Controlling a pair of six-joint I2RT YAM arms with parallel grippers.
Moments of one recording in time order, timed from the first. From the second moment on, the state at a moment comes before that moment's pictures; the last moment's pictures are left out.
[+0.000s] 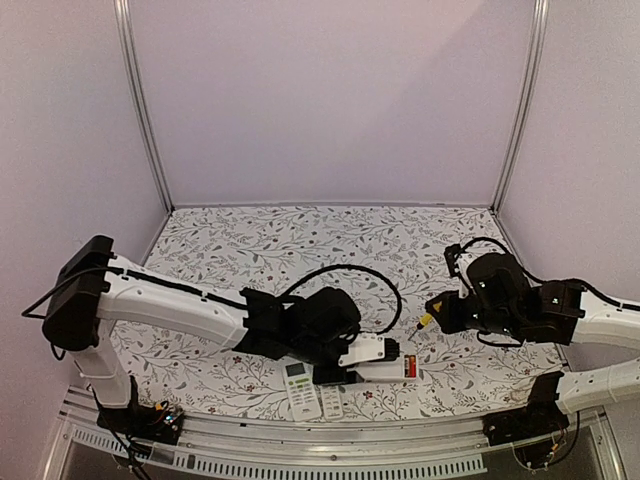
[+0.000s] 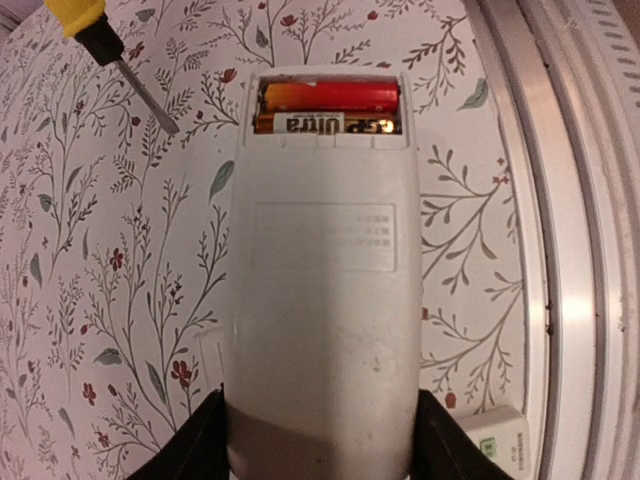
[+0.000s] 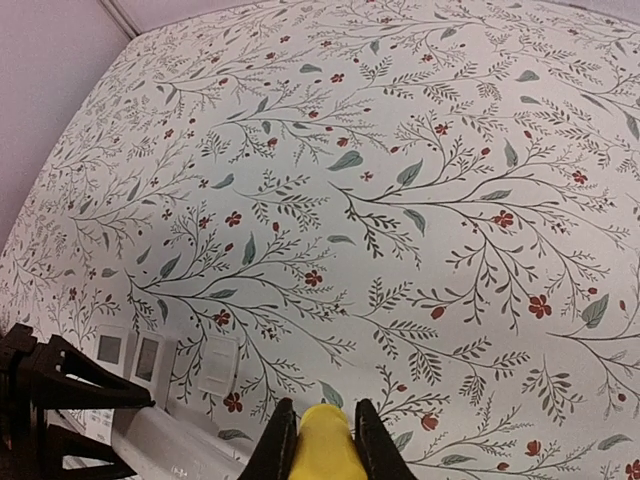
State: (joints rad) left arm -1.29 1.79 1.14 -0.26 0.00 0.38; right arm 0.96 0.95 0.67 -0.42 0.29 0.60
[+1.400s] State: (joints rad) left arm -1.21 2.19 1.53 -0.29 -0.09 0.53; right arm 0.94 1.07 0.59 -0.40 0.52 0.85
